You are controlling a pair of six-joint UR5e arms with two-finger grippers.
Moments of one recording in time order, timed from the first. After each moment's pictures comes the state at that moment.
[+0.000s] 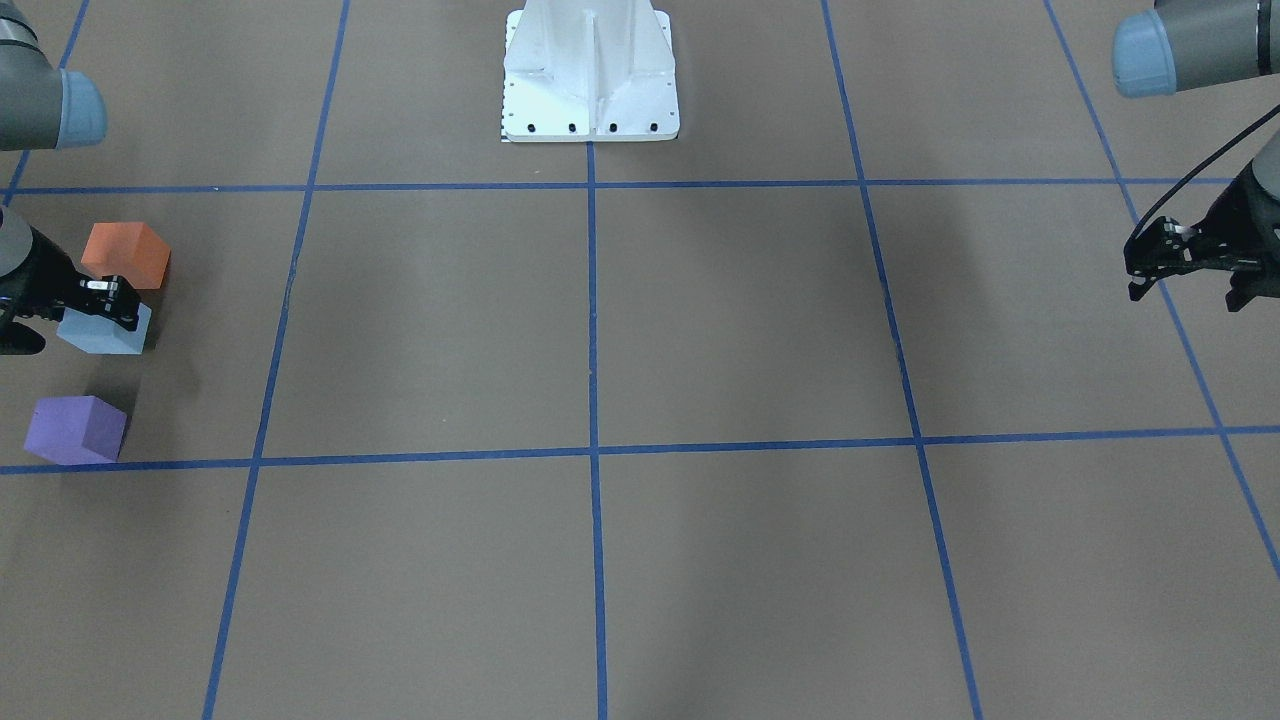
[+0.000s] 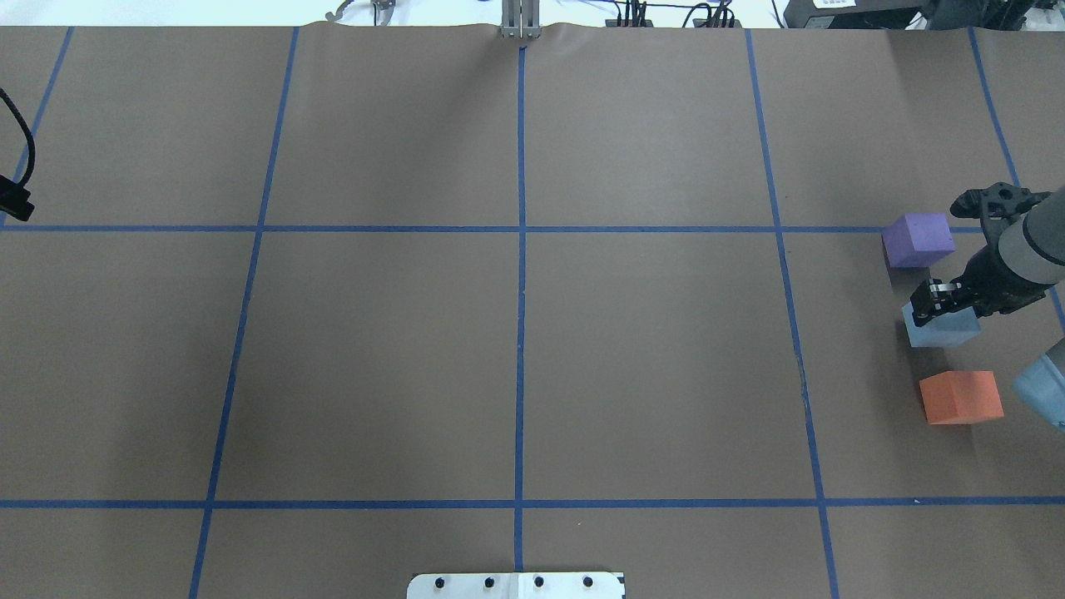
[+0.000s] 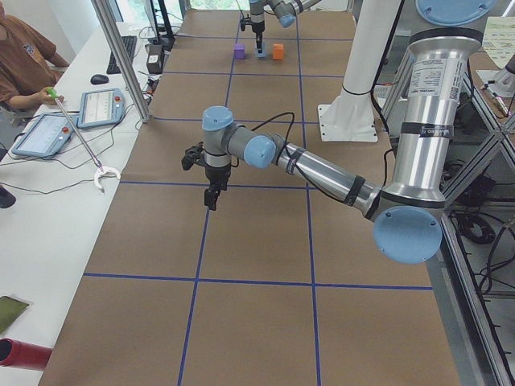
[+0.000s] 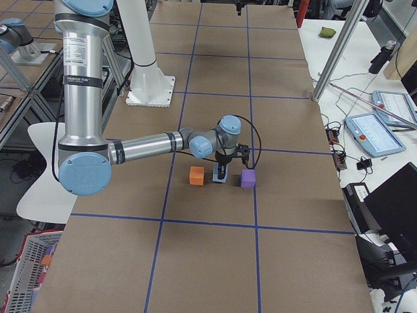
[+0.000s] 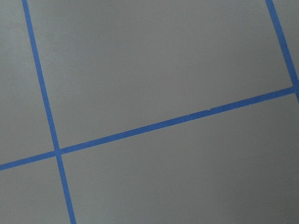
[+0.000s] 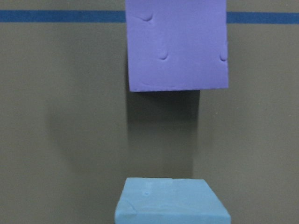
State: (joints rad) left arm -1.20 -1.67 -1.89 -1.55 -2.13 -0.26; right arm 0.97 -1.61 1.74 -1.31 2.19 0.71
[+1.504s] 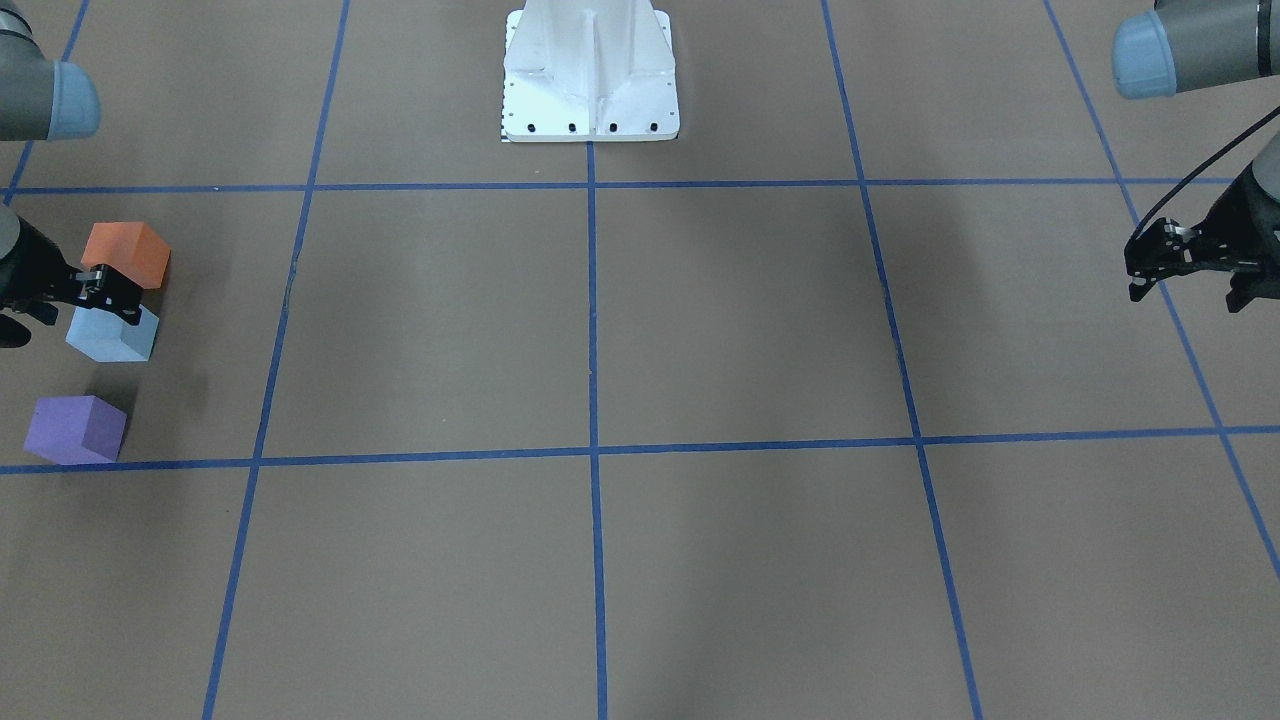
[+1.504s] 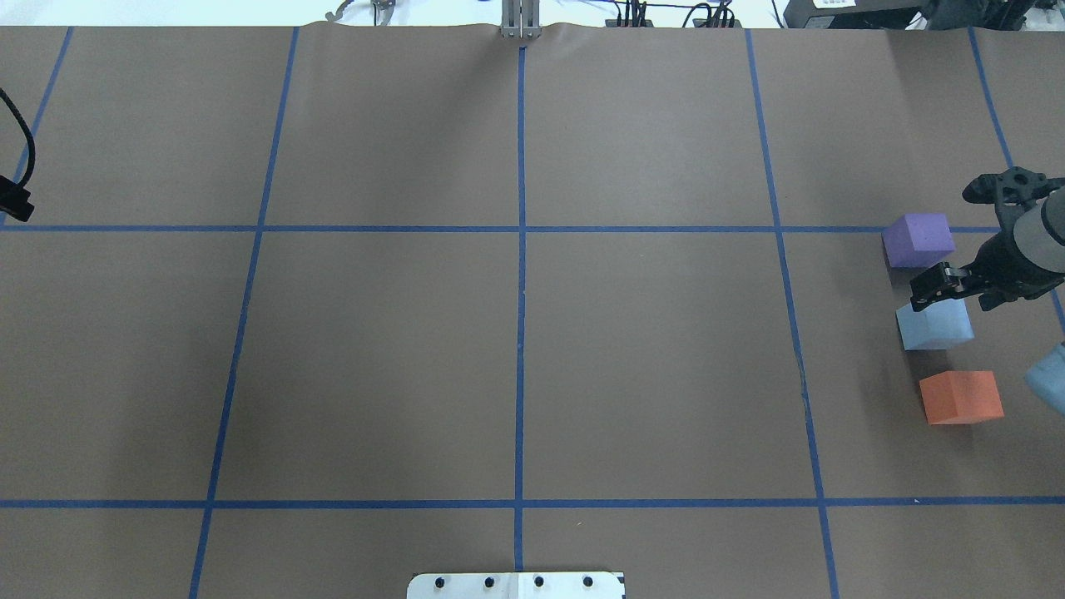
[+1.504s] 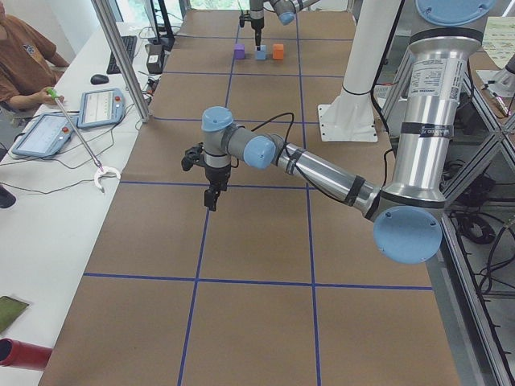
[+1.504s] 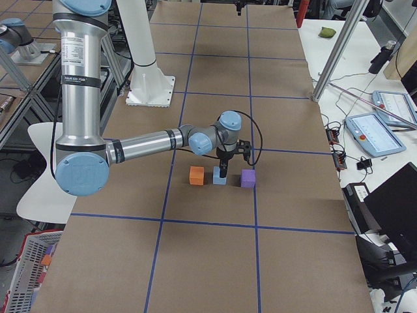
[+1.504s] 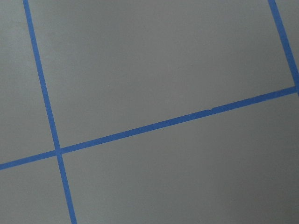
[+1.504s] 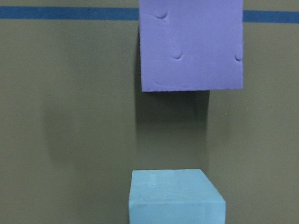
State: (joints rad) left arm -1.20 -1.67 -1.89 -1.55 -2.13 -0.26; right arm 1.01 -1.62 1.82 -1.34 2.19 0.71
